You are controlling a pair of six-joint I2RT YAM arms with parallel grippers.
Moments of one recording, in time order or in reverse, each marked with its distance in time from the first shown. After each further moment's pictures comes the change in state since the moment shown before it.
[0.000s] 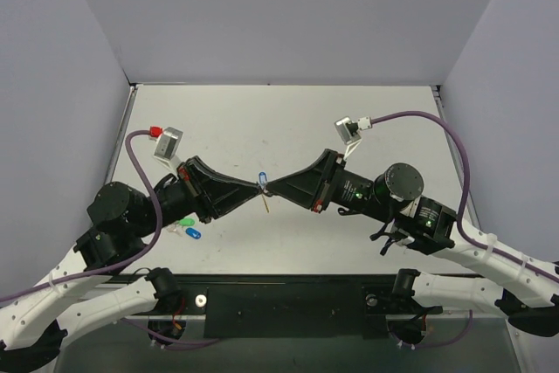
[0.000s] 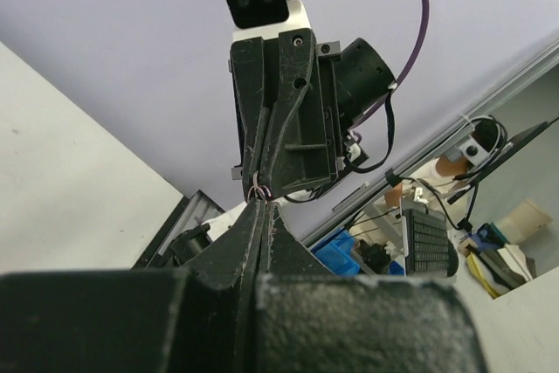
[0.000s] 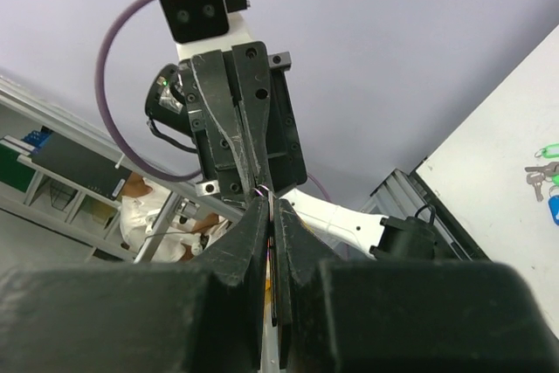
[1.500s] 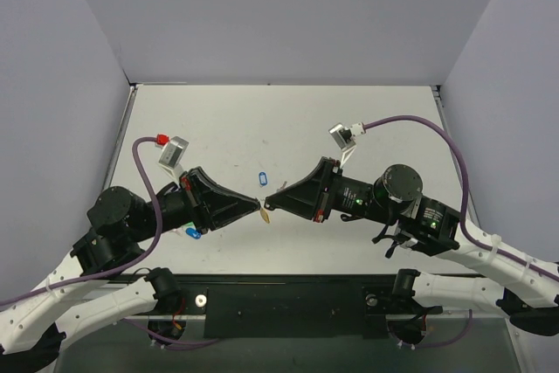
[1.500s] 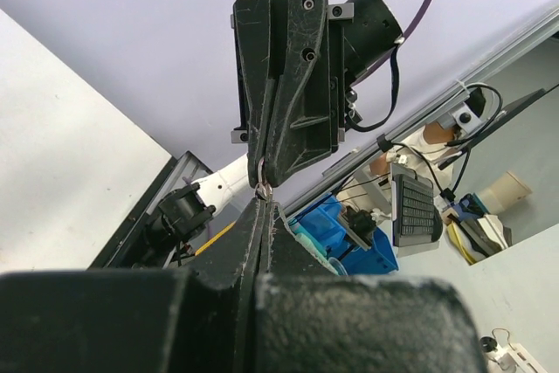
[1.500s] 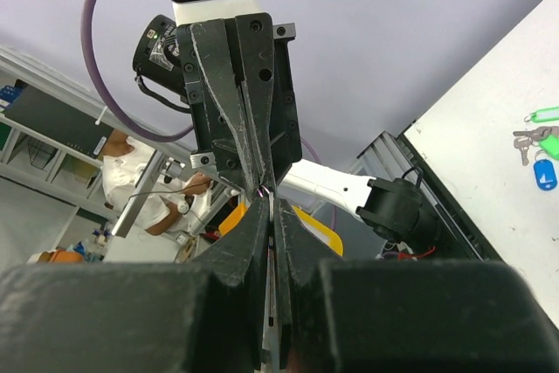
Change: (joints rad) left arm -0.001 -0.033 0.009 -0.132 0.085 -0.008; right arm 0.013 -0.013 0.023 -0.116 -0.069 -0.063
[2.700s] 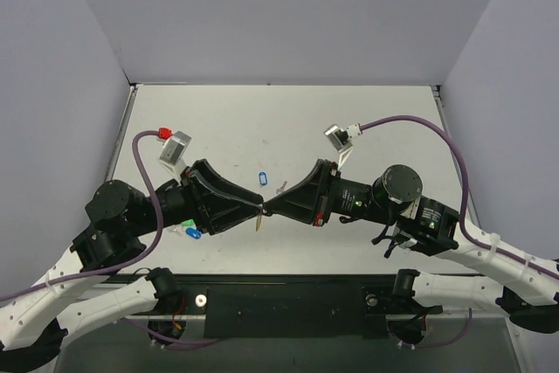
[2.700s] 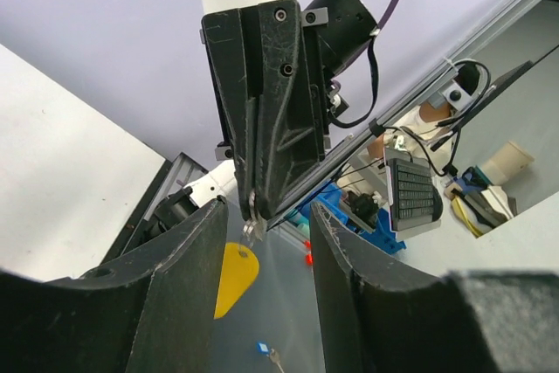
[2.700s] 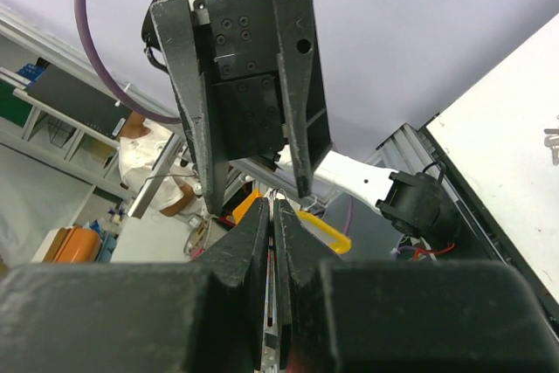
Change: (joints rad) left arm 0.000 0.035 0.054 0.024 0.056 0.044; right arm 0.025 0.010 0.010 0.025 -0.038 0.006
